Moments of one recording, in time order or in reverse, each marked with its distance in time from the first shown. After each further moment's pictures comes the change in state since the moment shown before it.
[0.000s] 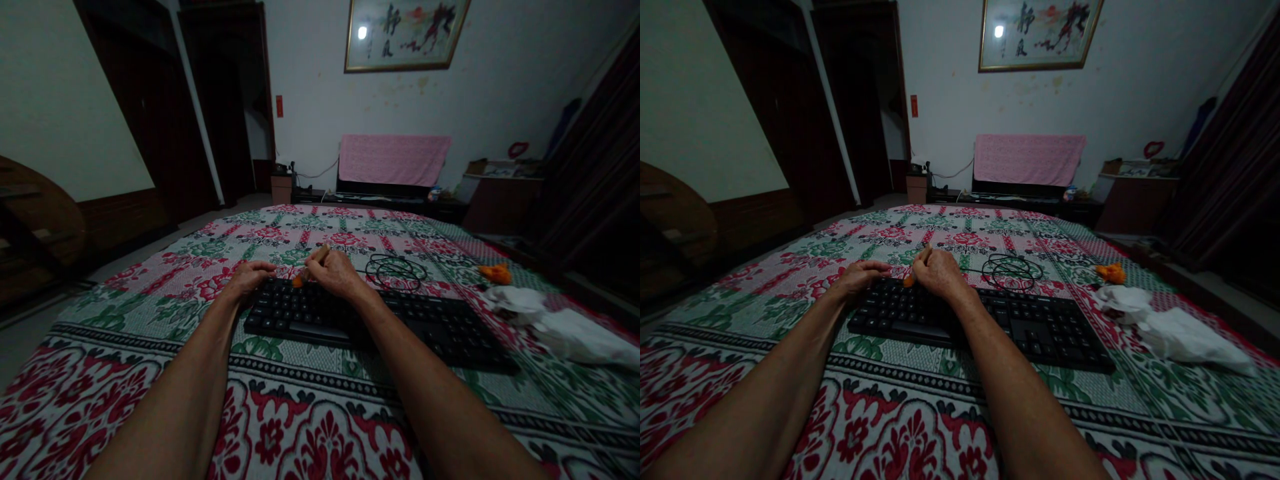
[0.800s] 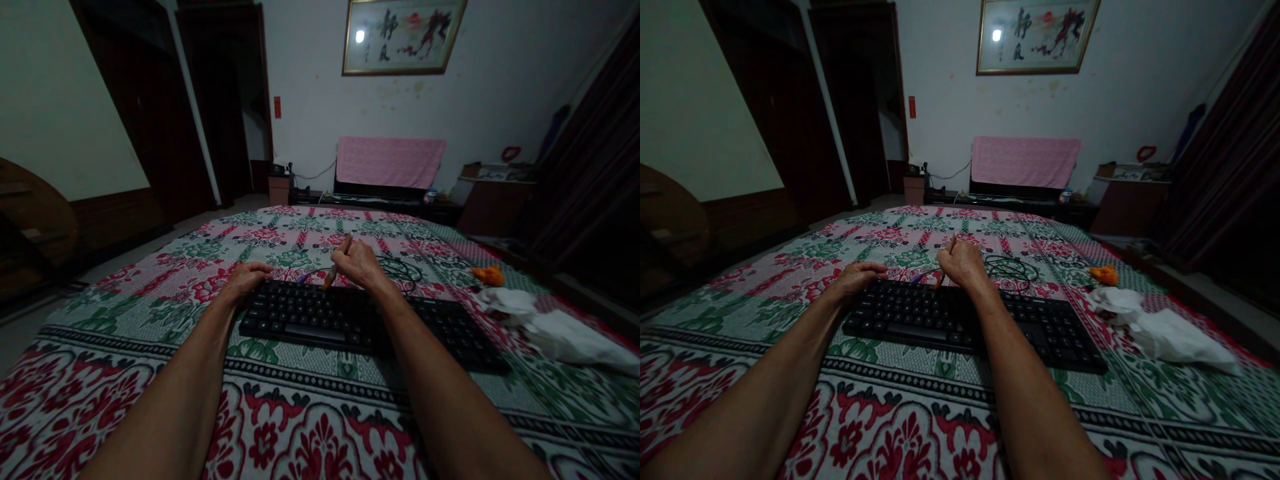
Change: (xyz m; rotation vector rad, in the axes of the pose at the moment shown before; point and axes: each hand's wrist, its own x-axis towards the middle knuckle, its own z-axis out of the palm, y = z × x) left_hand 0.008 -0.005 -0.002 0.081 0.001 -0.014; right_hand 0.006 0.027 -0.036 -0.204 0.102 0.220
